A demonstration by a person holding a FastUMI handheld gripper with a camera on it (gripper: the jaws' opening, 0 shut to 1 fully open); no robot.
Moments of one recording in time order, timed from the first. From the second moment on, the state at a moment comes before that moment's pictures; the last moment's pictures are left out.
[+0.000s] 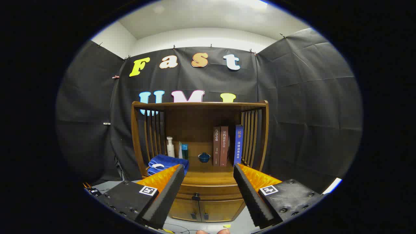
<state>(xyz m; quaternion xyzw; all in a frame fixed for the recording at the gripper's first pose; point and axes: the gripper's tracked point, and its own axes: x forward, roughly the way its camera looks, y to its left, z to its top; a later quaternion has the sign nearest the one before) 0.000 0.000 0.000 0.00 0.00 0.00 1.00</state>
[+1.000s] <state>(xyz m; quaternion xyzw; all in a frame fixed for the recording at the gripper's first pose) 0.001 -0.003 -0.015 0.00 0.00 0.00 1.00</state>
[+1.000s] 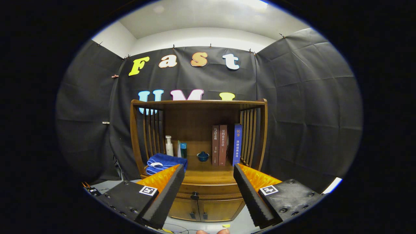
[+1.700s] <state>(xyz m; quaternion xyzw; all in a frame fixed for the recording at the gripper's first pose) 0.072 0.017 -0.163 0.01 0.00 0.00 1.00</state>
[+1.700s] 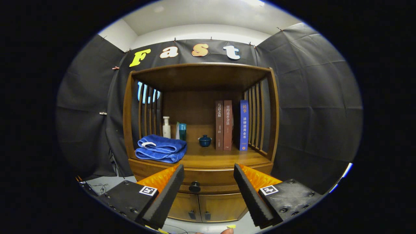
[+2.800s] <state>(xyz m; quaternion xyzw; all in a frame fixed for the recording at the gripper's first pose) 0.192 0.060 -0.325 0.00 0.08 0.02 1.00</state>
